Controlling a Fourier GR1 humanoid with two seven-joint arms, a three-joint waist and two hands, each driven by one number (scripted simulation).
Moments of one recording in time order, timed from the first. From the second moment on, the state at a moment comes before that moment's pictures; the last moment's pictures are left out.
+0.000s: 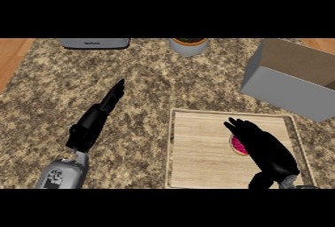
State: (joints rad) left arm -0.18 0.12 -0.14 -1.56 -0.10 -0.13 0.09; right arm -0.01 -0.35 0.32 -1.72 0.94 0.39 0.14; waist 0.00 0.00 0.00
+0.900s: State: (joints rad) left arm -0.19 0.11 -0.08 -1.56 -0.12 -0.18 0.09; right arm -0.05 -0.31 0.29 -1.56 1.10 0.32 0.03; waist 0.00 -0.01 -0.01
